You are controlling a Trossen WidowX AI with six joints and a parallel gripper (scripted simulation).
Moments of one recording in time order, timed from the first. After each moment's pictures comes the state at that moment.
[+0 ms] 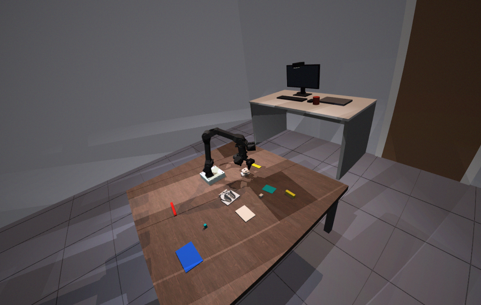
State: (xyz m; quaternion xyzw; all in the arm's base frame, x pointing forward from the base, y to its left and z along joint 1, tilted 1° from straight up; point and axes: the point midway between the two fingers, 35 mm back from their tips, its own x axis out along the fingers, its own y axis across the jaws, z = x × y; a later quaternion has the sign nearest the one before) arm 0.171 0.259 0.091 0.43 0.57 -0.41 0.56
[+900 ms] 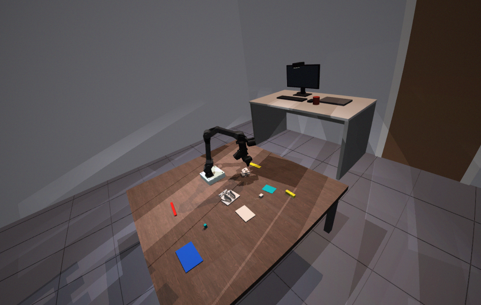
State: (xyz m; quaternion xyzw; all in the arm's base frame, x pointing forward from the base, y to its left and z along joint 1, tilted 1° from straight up) arm 0.123 0.295 0.090 0.54 0.48 -0.52 0.46
